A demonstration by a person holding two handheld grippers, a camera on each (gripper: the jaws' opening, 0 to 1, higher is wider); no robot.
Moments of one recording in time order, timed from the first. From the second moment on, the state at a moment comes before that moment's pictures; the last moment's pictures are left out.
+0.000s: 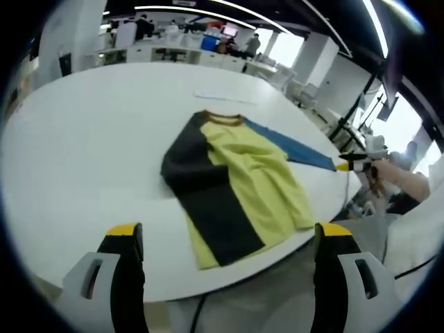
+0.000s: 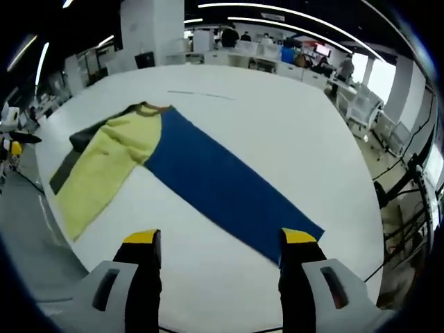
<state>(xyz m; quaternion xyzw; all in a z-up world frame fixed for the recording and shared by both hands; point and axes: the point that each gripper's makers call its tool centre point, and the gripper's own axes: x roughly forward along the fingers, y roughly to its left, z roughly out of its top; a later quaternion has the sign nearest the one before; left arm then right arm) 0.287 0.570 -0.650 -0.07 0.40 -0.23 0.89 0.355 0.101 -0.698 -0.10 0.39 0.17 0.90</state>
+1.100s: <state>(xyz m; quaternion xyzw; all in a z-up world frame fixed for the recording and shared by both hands) 0.277 0.571 -0.652 -0.07 0.40 -0.25 0.88 0.305 0.193 -0.666 -0.03 0.36 0.25 0.90</state>
